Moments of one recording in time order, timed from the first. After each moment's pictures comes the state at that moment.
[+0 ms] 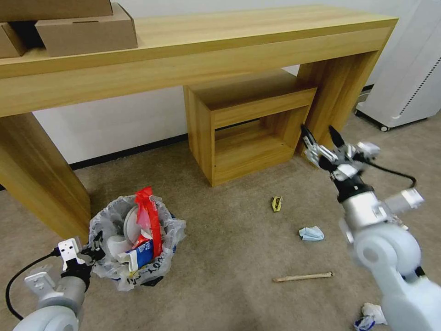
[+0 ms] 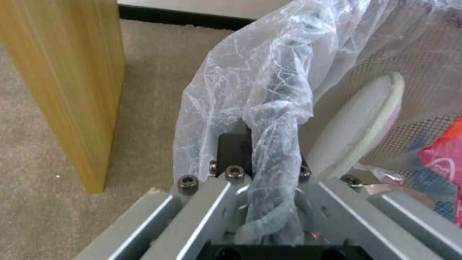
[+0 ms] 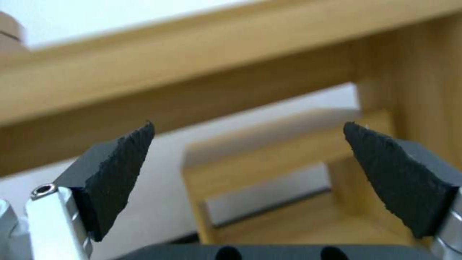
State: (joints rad) left arm 1.68 -1.27 -0.84 -2.19 -0.68 0.37 -0.18; right arm -1.34 1.13 0.60 2.20 0.71 0.01 0.03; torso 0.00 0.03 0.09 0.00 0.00
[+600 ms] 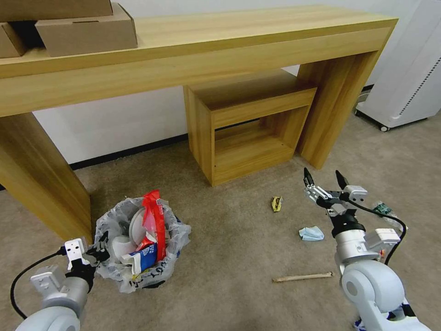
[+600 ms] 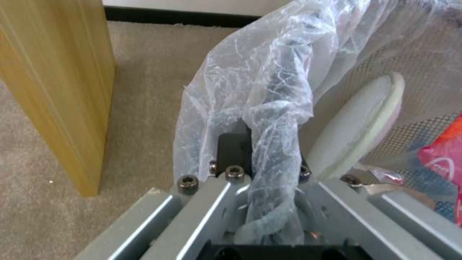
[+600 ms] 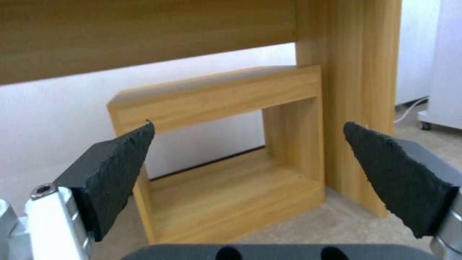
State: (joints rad) left arm 1.70 -1.27 -0.83 -2.18 -0.63 0.36 -0.14; right arm -1.41 1.18 0.58 2.13 0.51 0.01 0.12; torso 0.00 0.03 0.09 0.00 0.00
